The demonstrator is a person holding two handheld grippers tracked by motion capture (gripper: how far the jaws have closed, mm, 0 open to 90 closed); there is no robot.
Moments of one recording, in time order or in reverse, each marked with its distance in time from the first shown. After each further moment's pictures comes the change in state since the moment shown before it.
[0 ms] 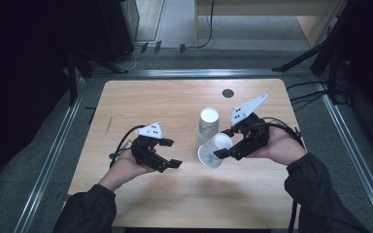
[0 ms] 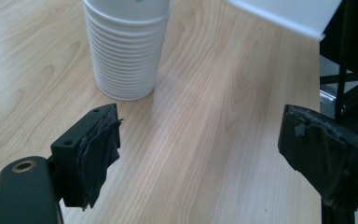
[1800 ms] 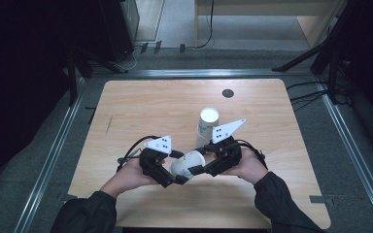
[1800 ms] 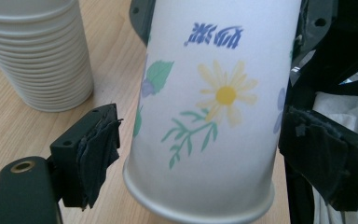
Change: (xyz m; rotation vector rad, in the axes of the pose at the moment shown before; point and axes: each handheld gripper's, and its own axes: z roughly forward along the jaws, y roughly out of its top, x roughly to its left) left arm -0.024 -0.002 0.022 0.046 -0.148 0.137; right arm 0.004 -0.029 0.088 -0.255 0.232 0.029
